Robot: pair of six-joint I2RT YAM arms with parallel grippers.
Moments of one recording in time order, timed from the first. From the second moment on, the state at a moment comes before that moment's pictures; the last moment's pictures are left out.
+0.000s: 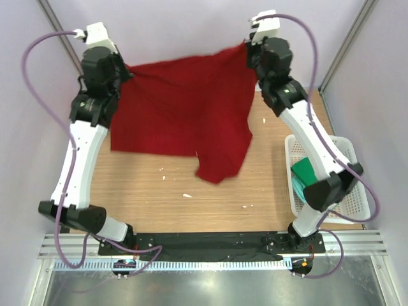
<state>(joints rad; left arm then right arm) -0.23 1.50 1.87 -0.55 -0.39 -0.21 0.46 1.74 1.96 -0.20 0.36 -0.15</state>
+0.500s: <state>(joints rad) -0.26 1.10 1.89 -0.54 -0.31 -0.26 0.49 1.20 2.00 -0.17 0.22 0.00</state>
